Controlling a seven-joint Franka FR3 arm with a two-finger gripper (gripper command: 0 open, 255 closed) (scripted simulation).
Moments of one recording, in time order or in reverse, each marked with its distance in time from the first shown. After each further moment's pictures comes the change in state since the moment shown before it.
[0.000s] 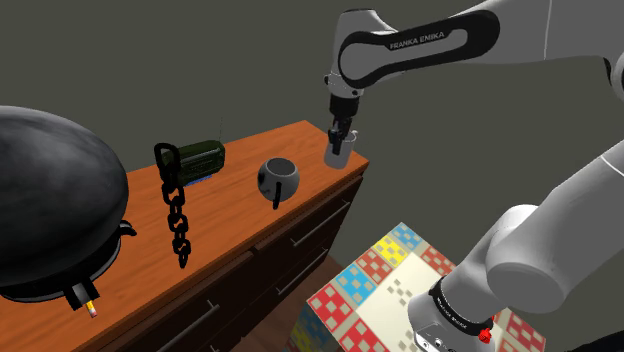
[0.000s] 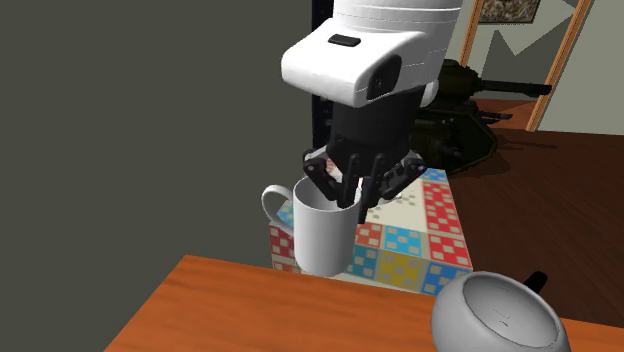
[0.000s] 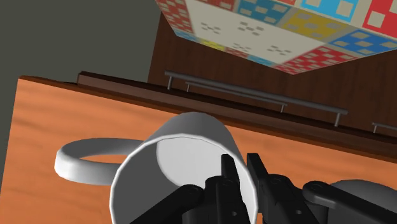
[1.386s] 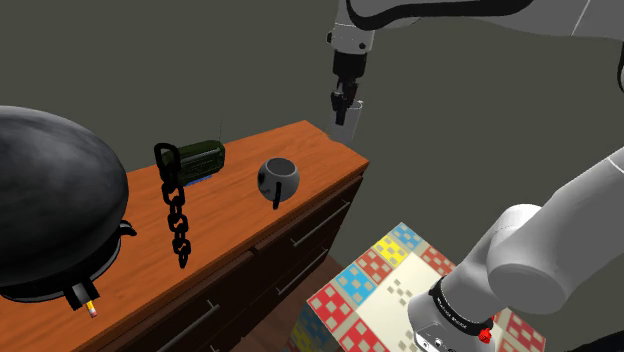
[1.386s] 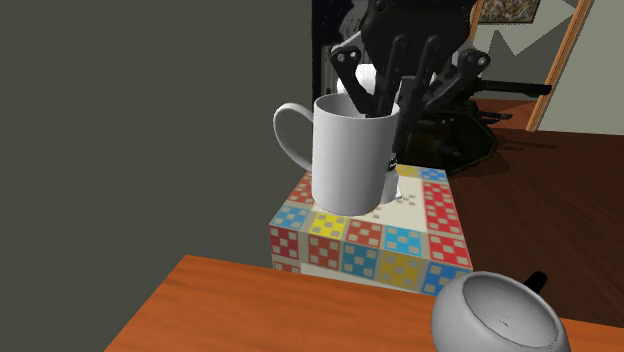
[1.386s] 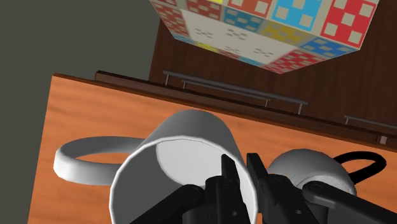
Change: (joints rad) arm 0.024 -0.037 0.030 0.223 0.016 -0.262 0.029
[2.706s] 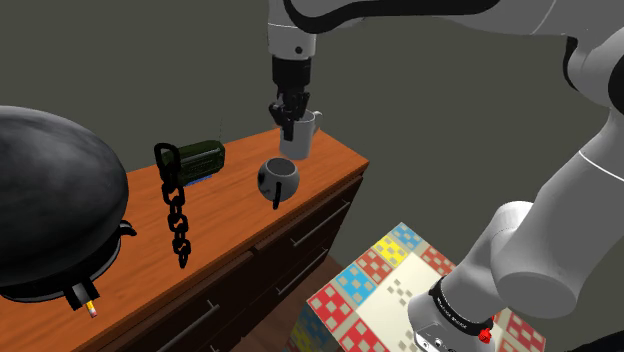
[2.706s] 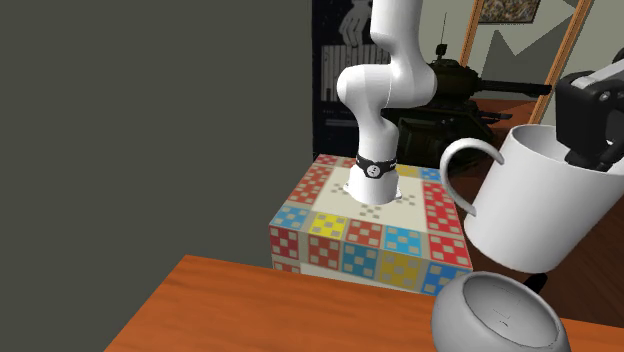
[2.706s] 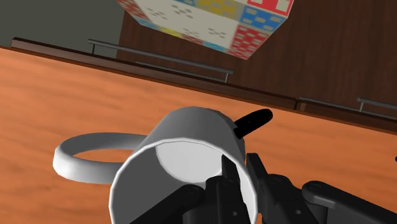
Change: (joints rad) arm 0.136 0.157 0.154 0.143 0.047 0.000 0.281
